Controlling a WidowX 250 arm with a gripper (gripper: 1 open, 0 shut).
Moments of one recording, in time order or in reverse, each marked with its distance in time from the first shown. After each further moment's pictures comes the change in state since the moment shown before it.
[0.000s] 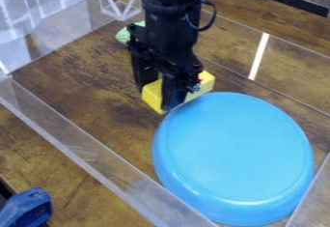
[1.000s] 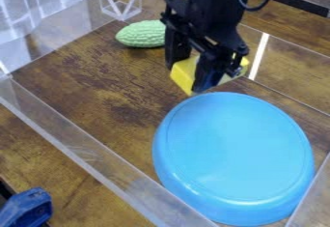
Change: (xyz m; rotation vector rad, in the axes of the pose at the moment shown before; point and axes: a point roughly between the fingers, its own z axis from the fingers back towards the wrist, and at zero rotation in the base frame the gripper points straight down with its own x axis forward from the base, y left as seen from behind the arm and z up) arm 0.018 -0.023 0.034 0.102 0.009 -0.059
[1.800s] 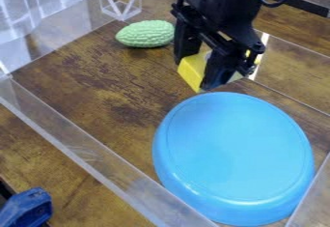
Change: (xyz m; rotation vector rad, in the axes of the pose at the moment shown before) arm 0.000 -0.011 0.013 0.041 0.026 -0.027
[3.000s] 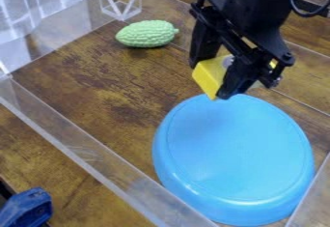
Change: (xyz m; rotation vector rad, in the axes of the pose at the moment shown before) arm -0.002 -0.023 0.013 0.050 0.021 -0.029
